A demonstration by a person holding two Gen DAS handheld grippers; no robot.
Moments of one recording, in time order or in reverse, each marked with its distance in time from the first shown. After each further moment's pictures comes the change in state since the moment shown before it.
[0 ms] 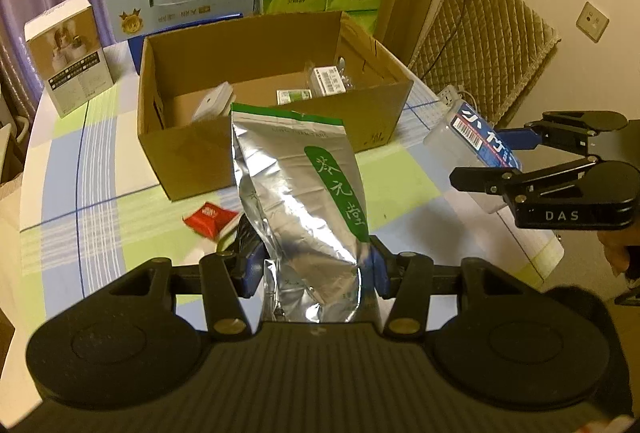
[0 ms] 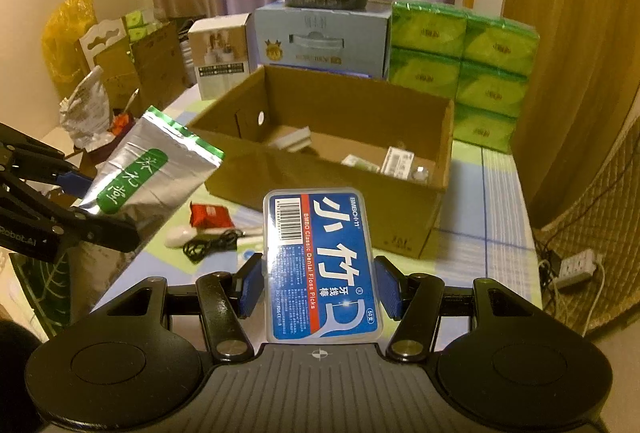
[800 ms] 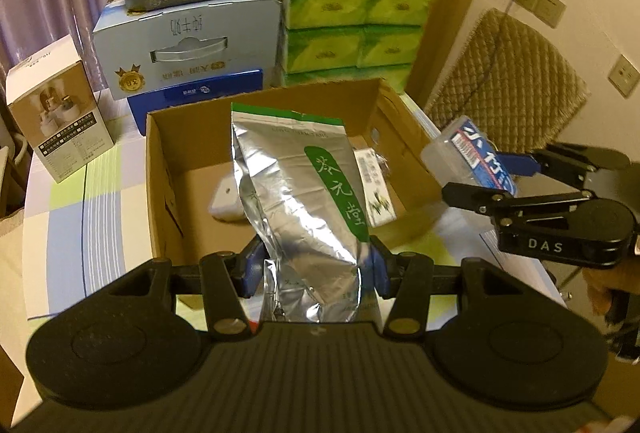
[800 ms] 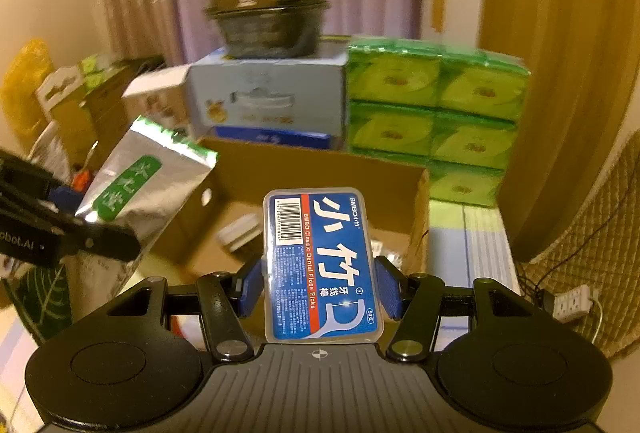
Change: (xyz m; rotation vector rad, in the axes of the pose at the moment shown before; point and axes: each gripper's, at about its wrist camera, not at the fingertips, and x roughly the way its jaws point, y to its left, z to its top) left arm 0.050 0.055 0.127 -0.040 -0.022 0.004; right arm 0.067 -0.048 0.091 0.099 -0.081 -0.068
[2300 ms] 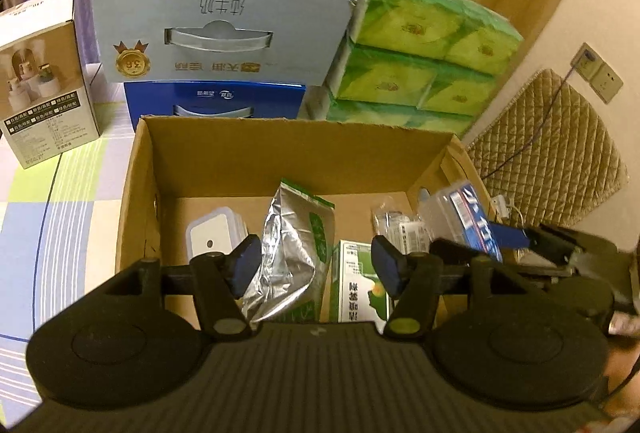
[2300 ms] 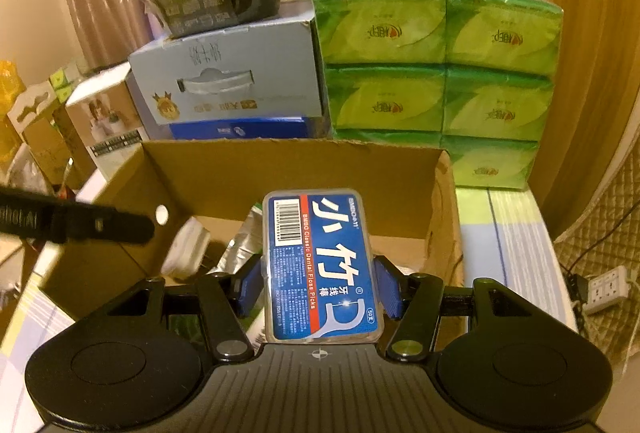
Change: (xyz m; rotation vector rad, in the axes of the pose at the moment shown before) left arm 0.096 0.052 0.040 -0.194 -0.047 -0.017; right arm 0.111 -0.037 0.020 0.105 0.053 0.037
